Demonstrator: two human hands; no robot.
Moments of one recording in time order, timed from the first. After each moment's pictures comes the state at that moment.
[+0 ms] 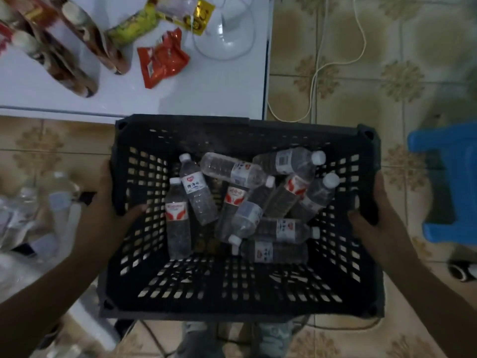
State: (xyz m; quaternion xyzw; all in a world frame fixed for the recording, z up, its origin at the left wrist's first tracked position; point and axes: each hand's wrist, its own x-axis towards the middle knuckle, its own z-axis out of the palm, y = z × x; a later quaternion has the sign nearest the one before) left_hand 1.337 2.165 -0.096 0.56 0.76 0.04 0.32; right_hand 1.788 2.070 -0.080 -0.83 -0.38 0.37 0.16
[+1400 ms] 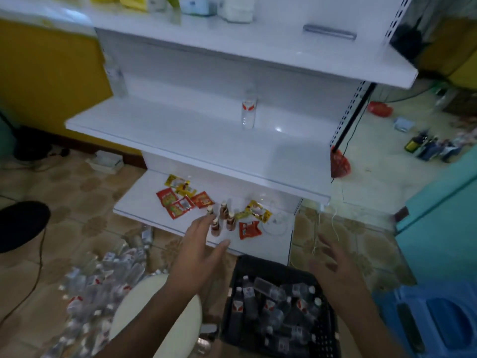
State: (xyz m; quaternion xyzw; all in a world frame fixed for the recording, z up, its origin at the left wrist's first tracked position) left_hand 1.254 2.052 0.508 0.66 0.60 0.38 0.24; right_hand 1.530 2.025 0.537 -0.69 -0.54 0.35 0.33
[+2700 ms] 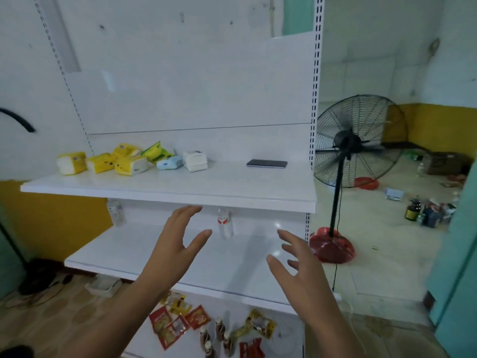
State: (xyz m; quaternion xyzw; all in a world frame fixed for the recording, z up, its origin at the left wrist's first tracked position) left_hand 1.350 2.179 0.774 0.74 0.51 0.43 0.04; right_hand 1.594 2.142 0.726 -0.51 -0.61 0.30 0.53
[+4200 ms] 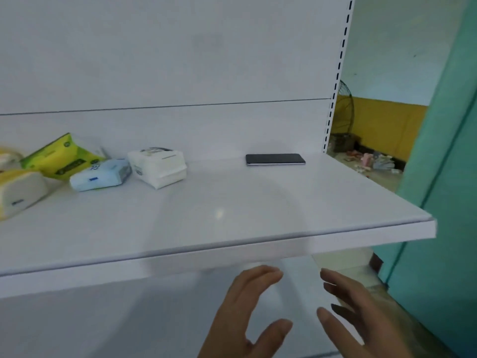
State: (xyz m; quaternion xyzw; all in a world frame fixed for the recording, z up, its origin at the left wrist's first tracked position) left_hand 1.290 2.414 0.666 0.83 0.18 0.47 0.25; right_hand 1.469 2.311 0.669 -0.63 -0.51 0.15 0.57
